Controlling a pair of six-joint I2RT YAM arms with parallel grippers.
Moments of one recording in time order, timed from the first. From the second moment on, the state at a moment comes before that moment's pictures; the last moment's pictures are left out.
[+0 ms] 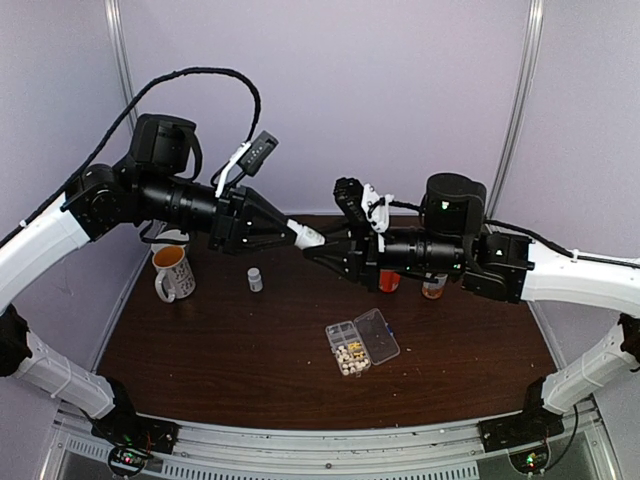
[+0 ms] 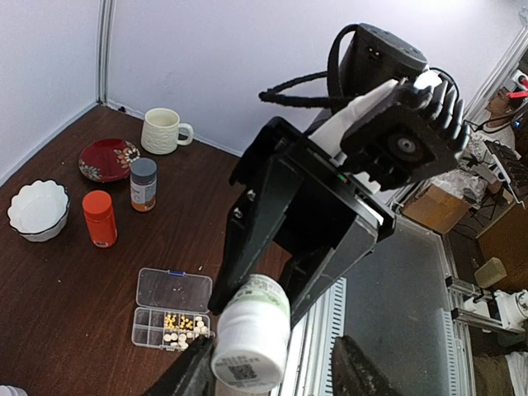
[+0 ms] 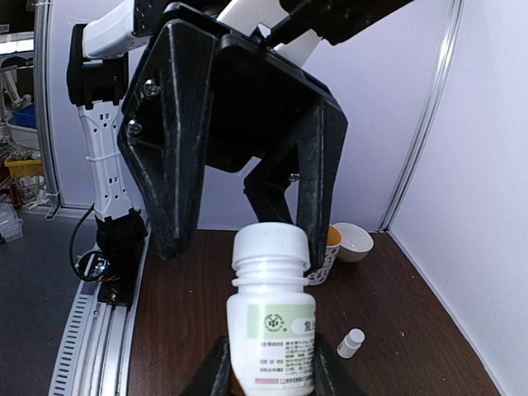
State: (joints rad) left arm -0.88 1.31 1.53 -0.64 0.61 -0.11; right arm 1.05 1.35 1.16 0.12 -0.30 -0.22
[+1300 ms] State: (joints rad) left arm -0.87 1.31 1.55 -0.67 0.59 -0.09; right arm 1.05 1.35 1.16 0.11 -0.29 -0.22
